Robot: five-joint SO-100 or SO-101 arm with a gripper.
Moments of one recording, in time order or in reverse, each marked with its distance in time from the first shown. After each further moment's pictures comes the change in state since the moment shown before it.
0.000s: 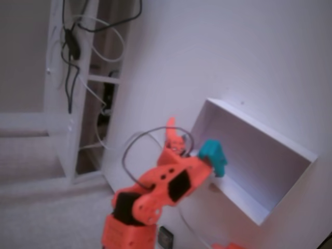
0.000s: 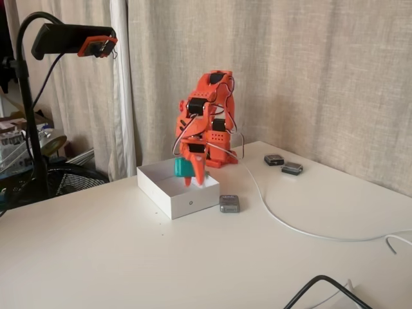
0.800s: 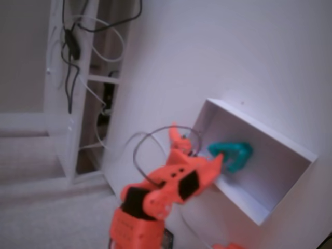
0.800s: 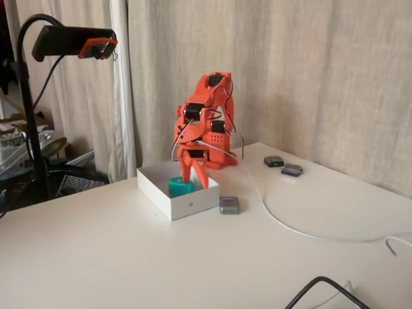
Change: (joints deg) arm 1.7 -4.0 1.2 1.5 -9.7
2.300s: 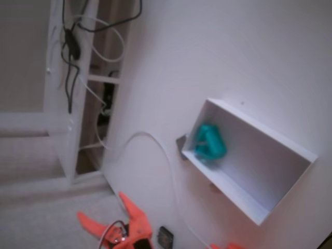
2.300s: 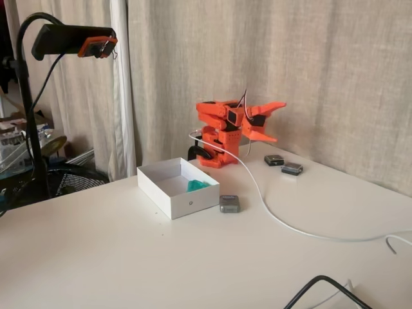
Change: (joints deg) arm -50.4 93.1 61.9 -37.7 35.7
